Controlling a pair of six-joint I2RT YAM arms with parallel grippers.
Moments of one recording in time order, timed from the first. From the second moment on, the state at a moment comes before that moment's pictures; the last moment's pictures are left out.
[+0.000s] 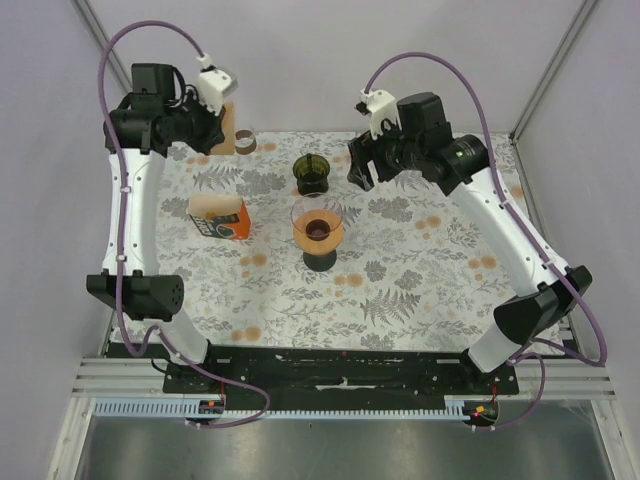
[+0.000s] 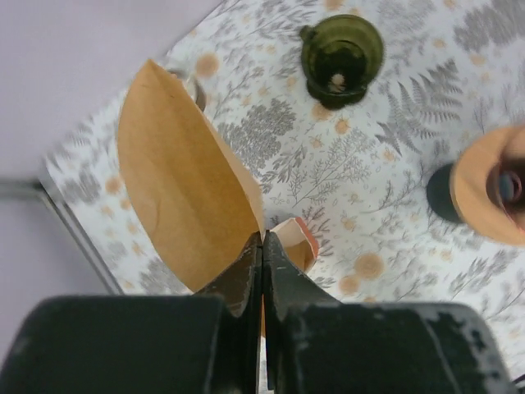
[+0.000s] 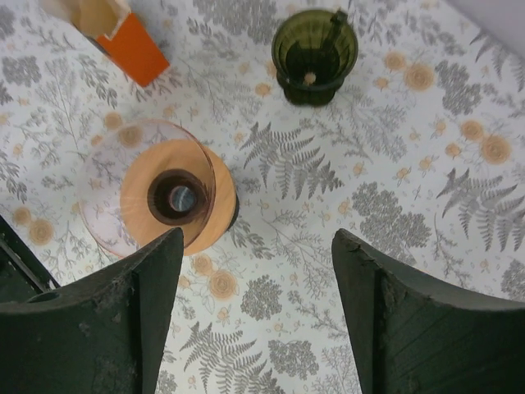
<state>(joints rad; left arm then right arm) -0.01 1.73 2.17 -1.13 0.38 0.42 0.51 1.62 1.84 -0.84 -0.24 -0.10</state>
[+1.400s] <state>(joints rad) -0.49 1.50 1.98 -1.35 0.61 1.78 0.62 1.67 1.98 -0.71 -0.65 -0.26</state>
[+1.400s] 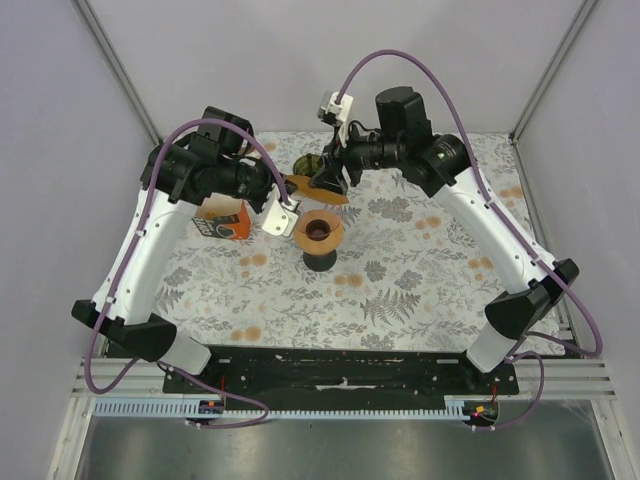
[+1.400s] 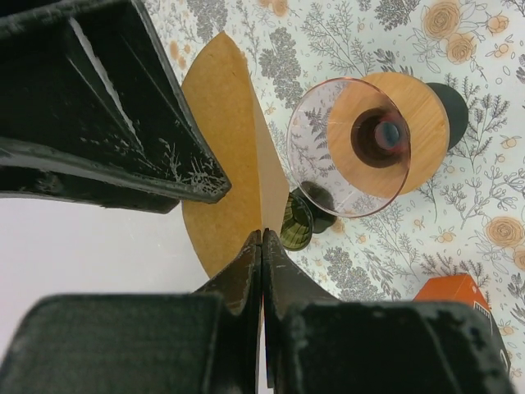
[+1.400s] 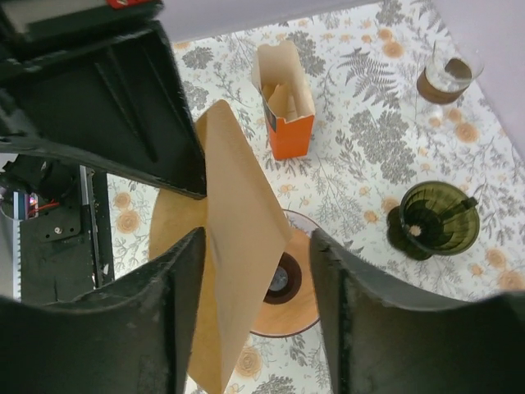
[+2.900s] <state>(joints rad) -0.37 1.50 1.66 -0.87 0.37 0.02 0.69 1.75 1.77 -0.67 -0.28 0.03</state>
